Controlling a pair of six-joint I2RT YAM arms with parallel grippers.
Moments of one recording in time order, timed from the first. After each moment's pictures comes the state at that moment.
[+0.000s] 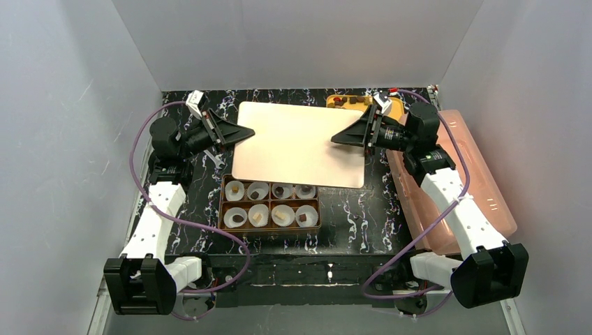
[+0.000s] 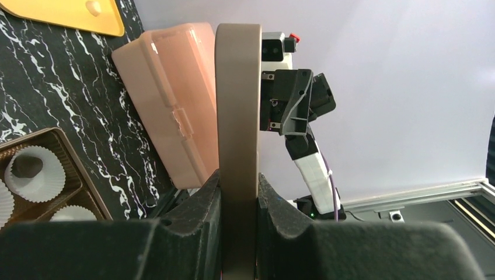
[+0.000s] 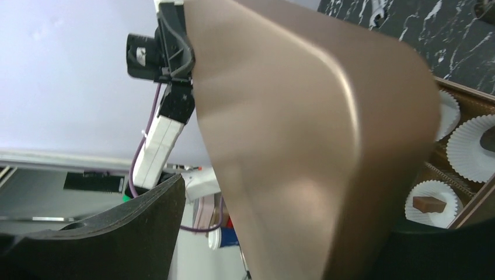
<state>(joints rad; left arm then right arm) -0.02 1.10 0.90 0.28 1.04 -1.29 0.27 1.16 1.04 -0.05 -0.97 1.08</state>
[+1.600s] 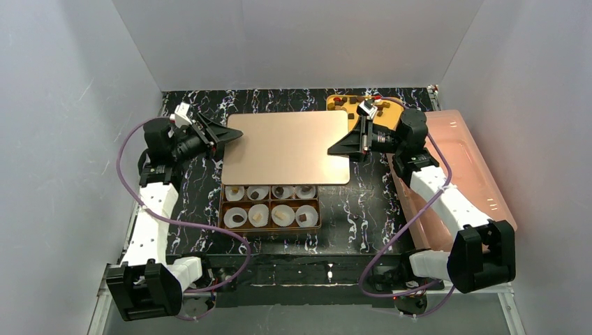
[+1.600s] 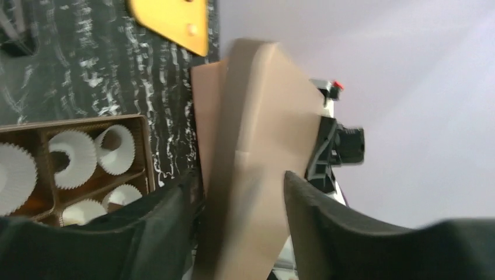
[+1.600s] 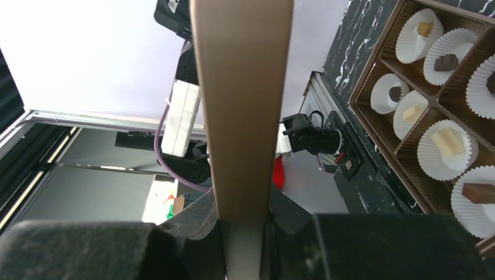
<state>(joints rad) 0.11 1.08 0.91 -0.06 0.94 -1.14 0.27 1.26 0.91 0.32 -1.19 1.31</state>
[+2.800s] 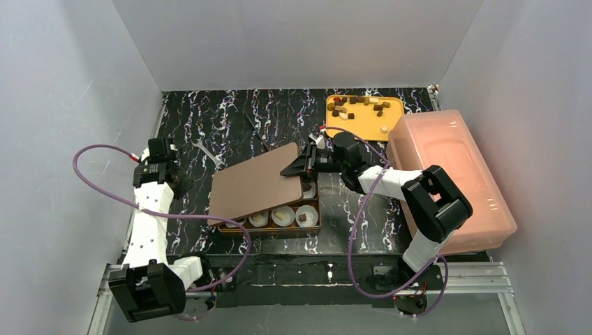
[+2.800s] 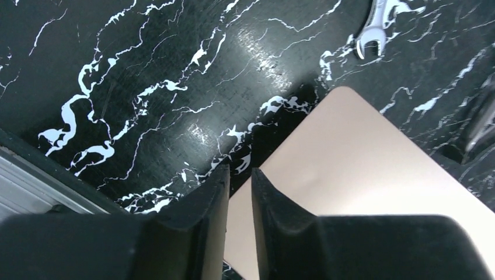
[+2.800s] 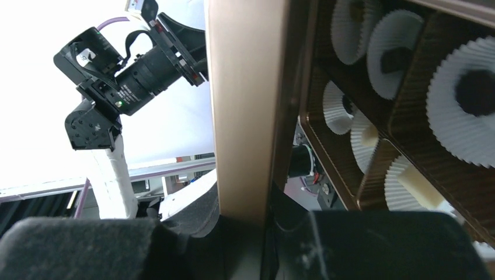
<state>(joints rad) 0.17 1.07 0.99 -0.98 -0.20 -0.65 0.65 1.69 0.88 0.61 -0.82 1.40</state>
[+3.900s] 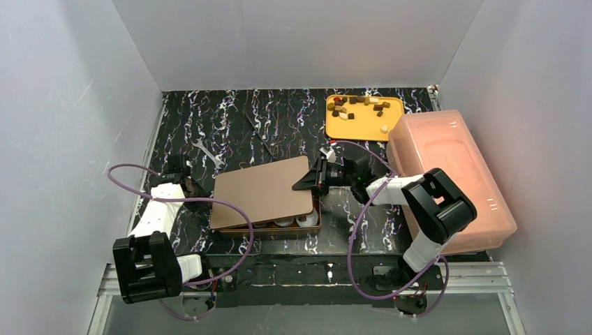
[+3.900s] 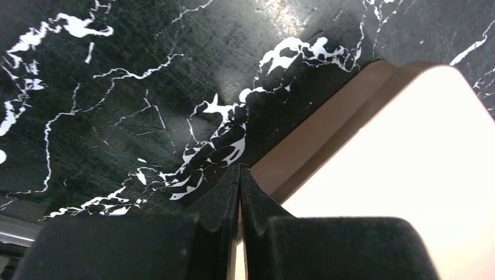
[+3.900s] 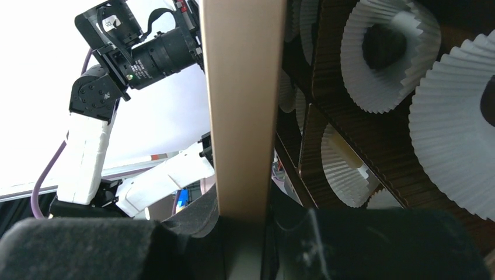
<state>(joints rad) 0.15 1.20 0.71 -0.77 0.01 -0.69 0.60 1.67 0.66 0.70 -0.83 1.32</state>
